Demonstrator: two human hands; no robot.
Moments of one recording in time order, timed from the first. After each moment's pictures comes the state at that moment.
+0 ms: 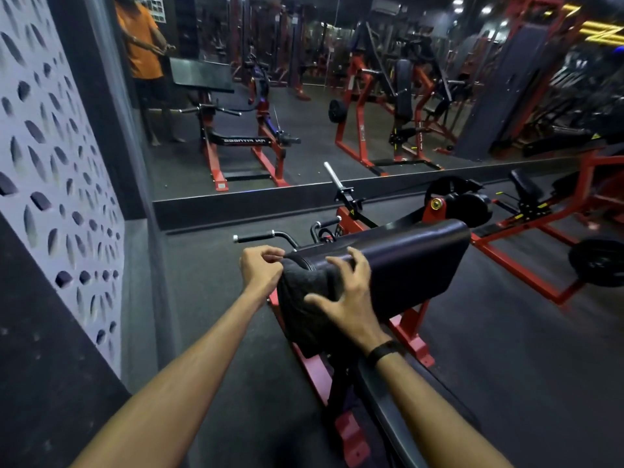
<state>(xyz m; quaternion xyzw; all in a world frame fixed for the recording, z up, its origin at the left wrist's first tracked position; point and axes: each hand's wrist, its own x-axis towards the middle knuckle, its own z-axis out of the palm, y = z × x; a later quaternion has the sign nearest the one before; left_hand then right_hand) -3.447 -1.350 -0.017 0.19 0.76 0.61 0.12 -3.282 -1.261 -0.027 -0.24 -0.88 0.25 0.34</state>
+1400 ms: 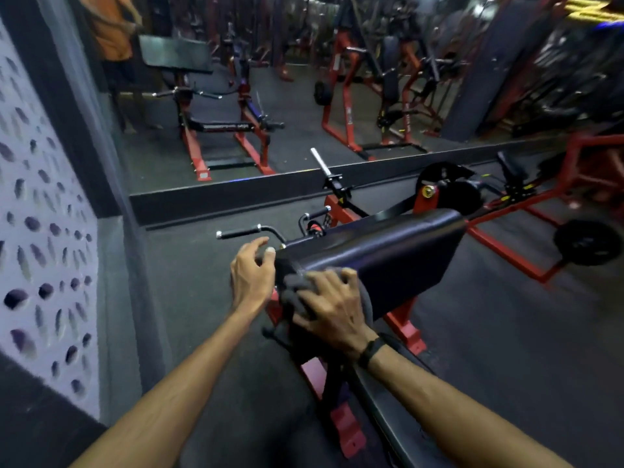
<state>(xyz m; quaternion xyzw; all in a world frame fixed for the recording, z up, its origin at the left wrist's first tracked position) -3.453 -1.331 -0.027 0.24 0.76 0.61 0.08 -3.300 -1.246 -0.045 -0.05 -0.91 -0.11 0.41</state>
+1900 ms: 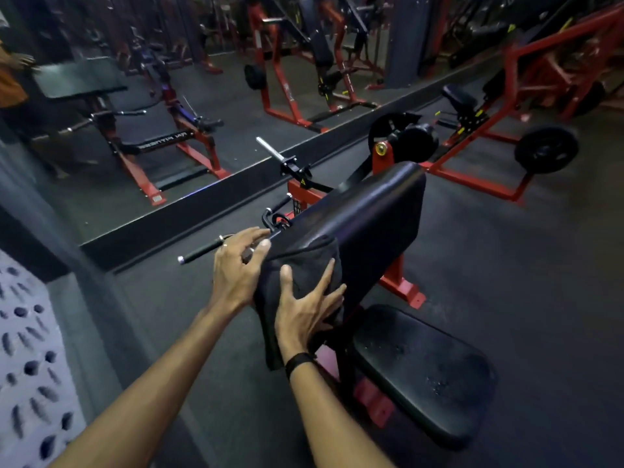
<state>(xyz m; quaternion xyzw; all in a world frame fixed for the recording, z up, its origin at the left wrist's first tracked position) -3.464 -1.268 -0.020 0.51 0.69 0.51 0.08 -3.365 -1.260 -0.080 -0.63 -0.47 0.44 0.42</state>
